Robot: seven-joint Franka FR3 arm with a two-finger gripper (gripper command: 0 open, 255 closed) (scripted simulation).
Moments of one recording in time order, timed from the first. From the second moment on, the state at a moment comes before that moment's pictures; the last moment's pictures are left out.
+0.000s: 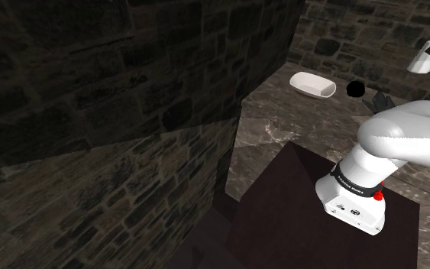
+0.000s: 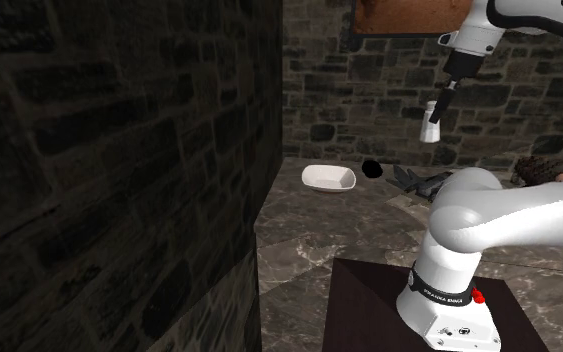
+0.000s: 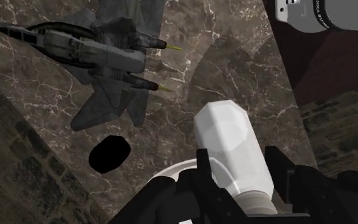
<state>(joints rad) -0.44 -1.32 -0.53 -2.38 -0.48 1.37 -0.49</state>
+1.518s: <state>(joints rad) -0.37 -1.28 -0.89 -1.79 -0.86 1.14 -1.06</state>
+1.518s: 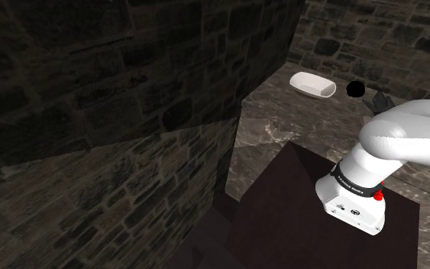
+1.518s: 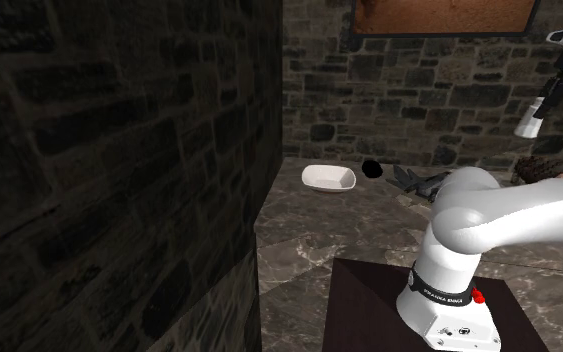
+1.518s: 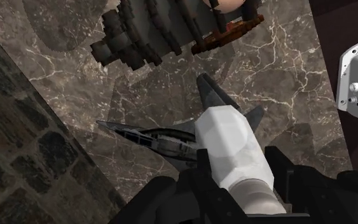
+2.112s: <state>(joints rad) -0.23 -1.21 -1.03 -1.45 -0.99 1.10 -1.30</state>
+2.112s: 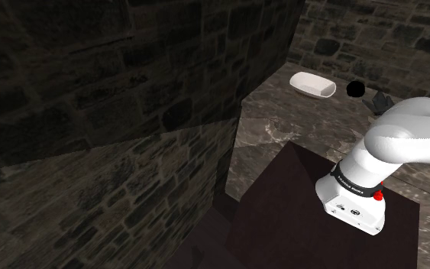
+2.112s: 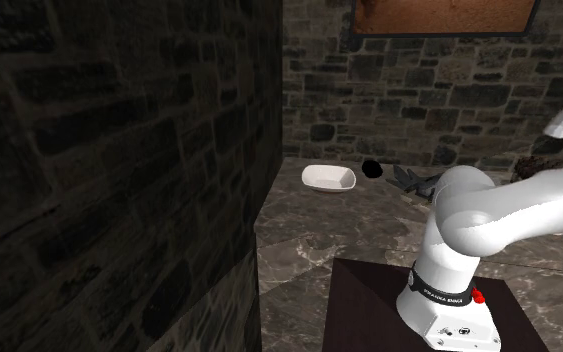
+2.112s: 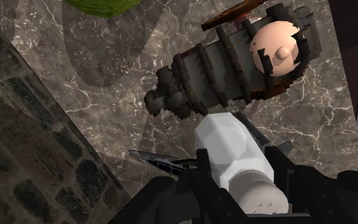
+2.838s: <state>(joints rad) -0.29 -1.31 -1.07 -1.60 -1.03 1.17 -1.28</state>
